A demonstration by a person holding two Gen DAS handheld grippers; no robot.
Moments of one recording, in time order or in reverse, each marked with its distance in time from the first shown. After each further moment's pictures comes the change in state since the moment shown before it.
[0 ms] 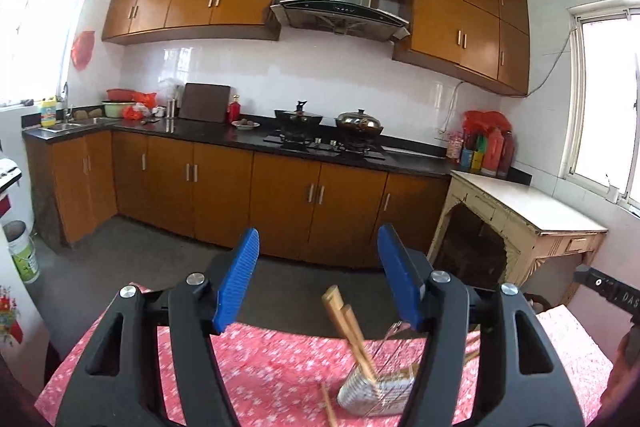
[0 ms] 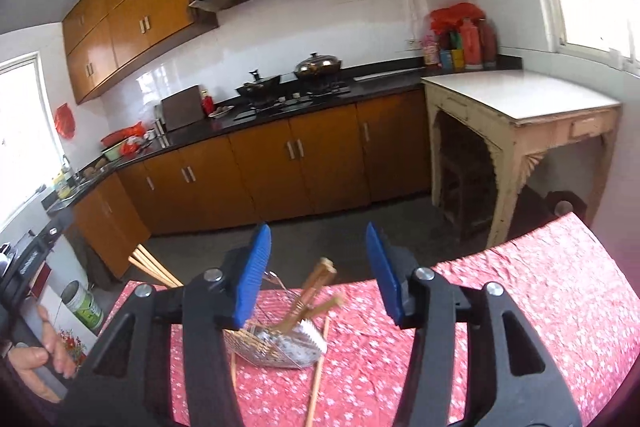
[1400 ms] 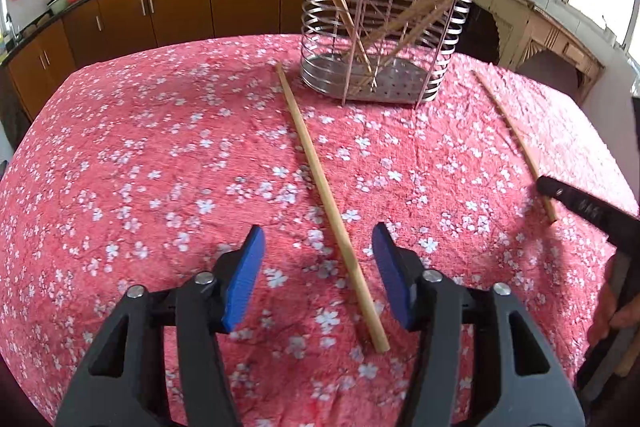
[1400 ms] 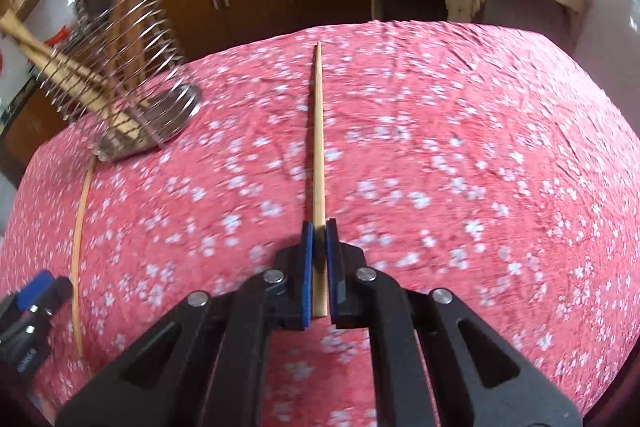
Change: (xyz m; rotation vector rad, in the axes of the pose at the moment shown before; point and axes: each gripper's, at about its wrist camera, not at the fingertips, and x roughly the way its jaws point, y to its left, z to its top) left arm 0.039 -0.041 -0.268 0.154 0.667 -0.060; right arm 0.089 -0.064 -0.240 0.061 0.439 -0.226
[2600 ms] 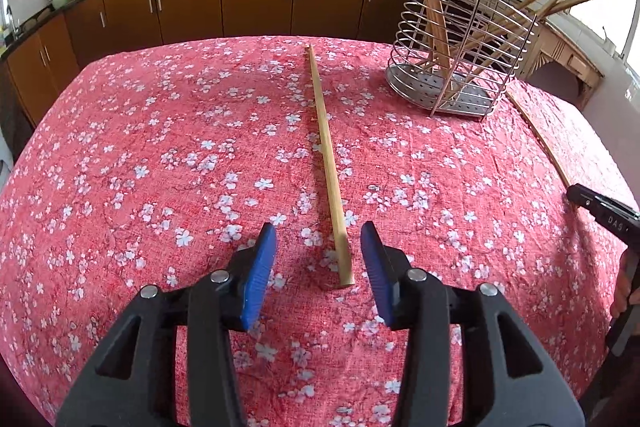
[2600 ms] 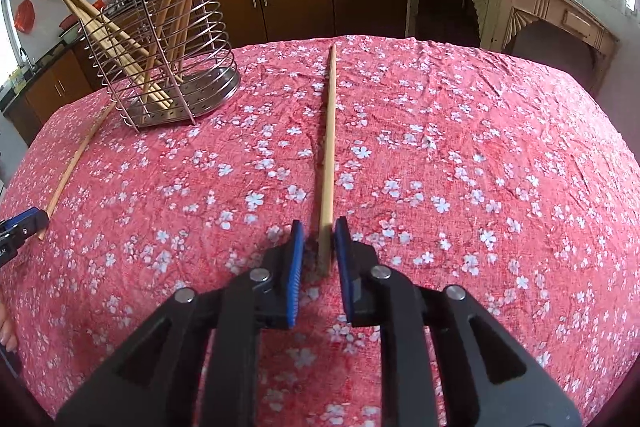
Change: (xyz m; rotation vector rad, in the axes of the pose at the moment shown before) left arm -0.015 0.100 -0.006 -0.017 -0.031 -0.048; right arm -0.005 0.018 -0.013 -0.165 -0.053 0.047
